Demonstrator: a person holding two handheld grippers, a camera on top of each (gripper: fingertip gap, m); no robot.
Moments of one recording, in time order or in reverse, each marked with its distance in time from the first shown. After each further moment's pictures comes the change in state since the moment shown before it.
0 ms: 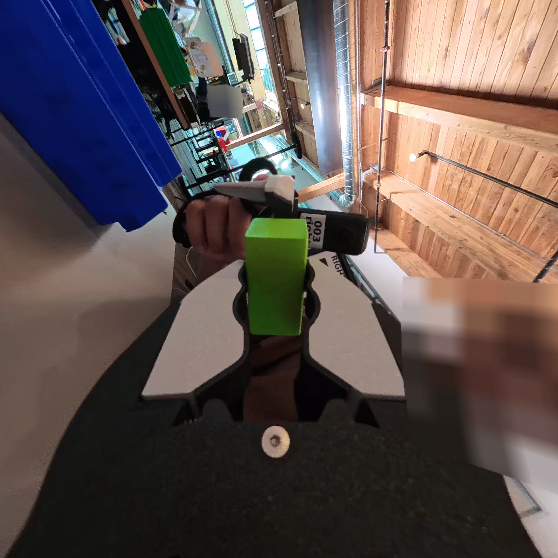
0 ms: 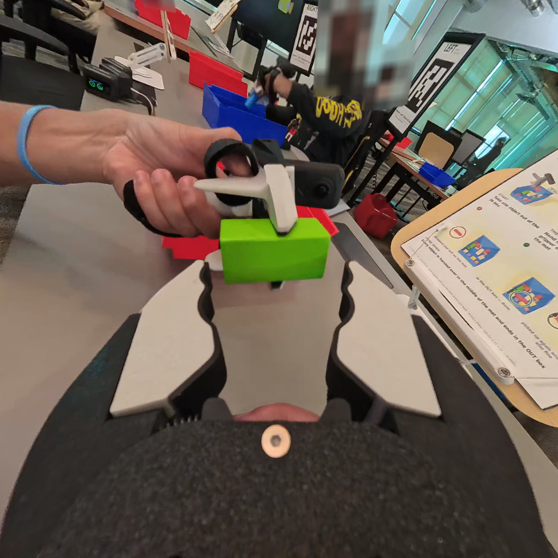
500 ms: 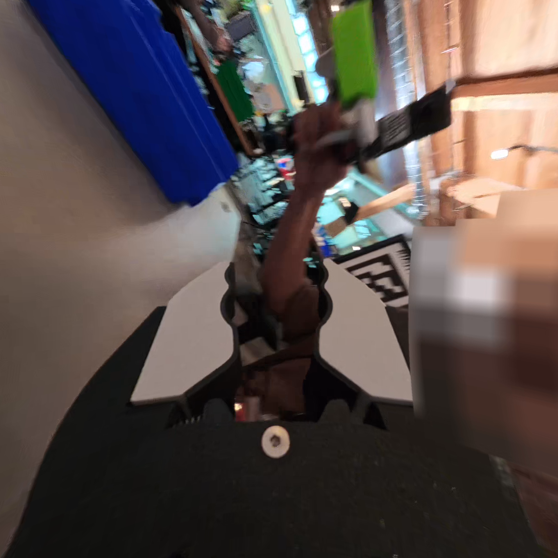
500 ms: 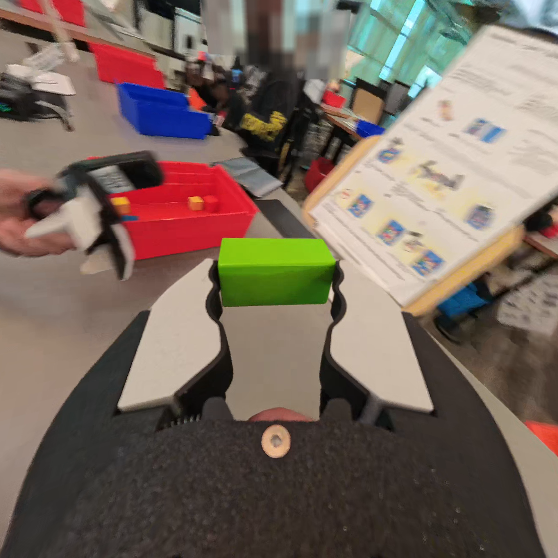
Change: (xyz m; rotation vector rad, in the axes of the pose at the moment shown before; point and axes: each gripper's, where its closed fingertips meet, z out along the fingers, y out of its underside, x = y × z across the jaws) left arm -0.020 0.069 -0.034 0.103 -0.252 0.178; right arm 0.094 -0.032 -0.109 -0.091 0.209 0.136
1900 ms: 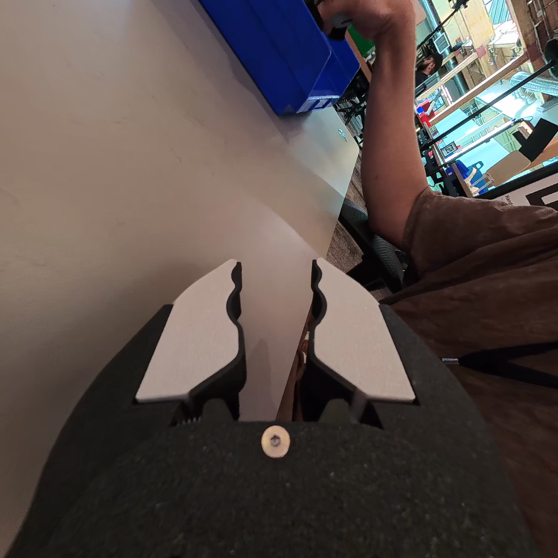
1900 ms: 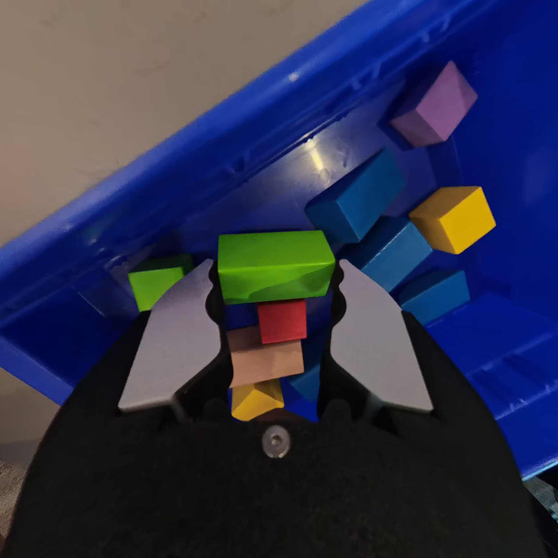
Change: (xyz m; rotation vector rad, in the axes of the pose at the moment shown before) left arm -0.068 0.105 -0.022 -0.094 -0.399 0.269; right arm 0.071 0.326 -0.044 -1.148 -0.109 0.157
